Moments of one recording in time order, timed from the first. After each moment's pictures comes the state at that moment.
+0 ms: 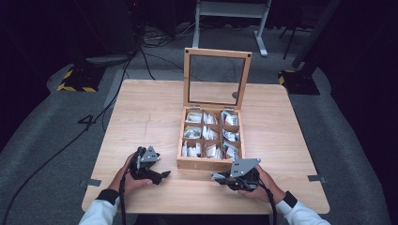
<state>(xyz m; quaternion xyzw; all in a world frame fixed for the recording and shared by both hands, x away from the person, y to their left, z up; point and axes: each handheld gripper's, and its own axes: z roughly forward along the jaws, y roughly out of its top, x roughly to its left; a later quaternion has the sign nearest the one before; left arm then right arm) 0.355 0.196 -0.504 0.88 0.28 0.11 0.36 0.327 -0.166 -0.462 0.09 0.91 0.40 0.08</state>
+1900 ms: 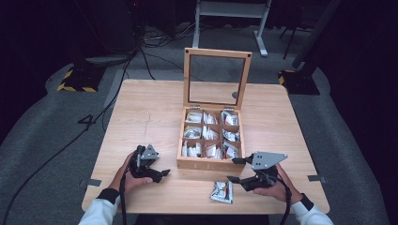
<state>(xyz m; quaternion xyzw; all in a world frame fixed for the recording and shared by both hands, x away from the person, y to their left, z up) 0.359 0.197 -0.500 0.88 0.31 0.10 0.35 0.327 -0.210 -0.428 0.14 0.86 0.48 0.10</state>
